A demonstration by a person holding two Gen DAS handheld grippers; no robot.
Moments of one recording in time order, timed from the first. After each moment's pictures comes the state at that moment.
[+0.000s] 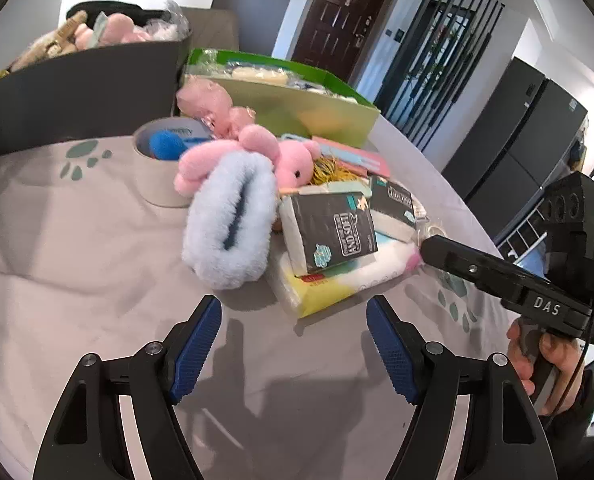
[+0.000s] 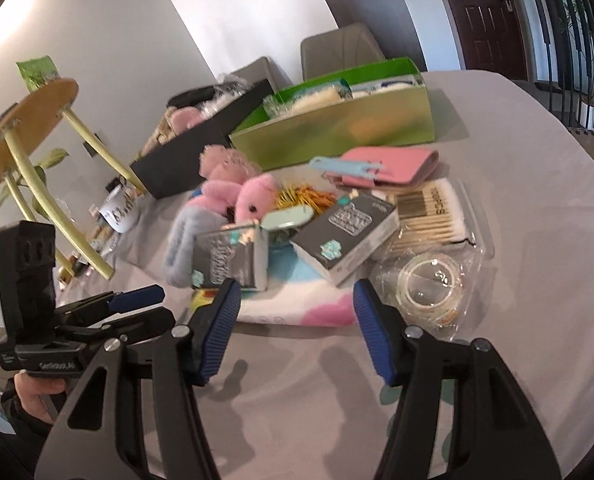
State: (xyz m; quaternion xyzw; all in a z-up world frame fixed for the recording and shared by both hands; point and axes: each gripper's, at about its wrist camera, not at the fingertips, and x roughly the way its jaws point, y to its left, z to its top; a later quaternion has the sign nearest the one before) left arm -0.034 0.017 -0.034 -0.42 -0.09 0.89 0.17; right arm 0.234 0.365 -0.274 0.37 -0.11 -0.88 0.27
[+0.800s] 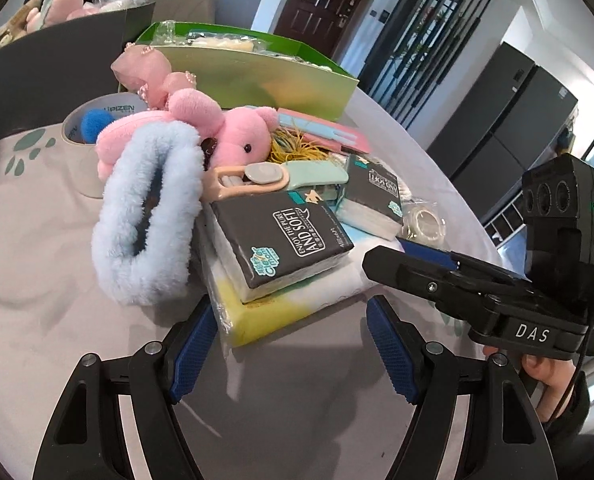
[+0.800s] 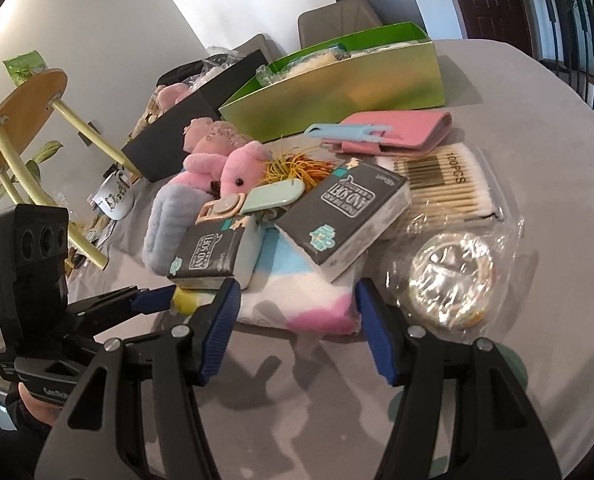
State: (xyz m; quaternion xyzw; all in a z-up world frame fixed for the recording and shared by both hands) left arm -0.048 0.039 -0.045 -0.45 -0.09 0.86 0.21; right arm 0.218 0.357 -0.296 0.40 -0.12 -0.86 0.28
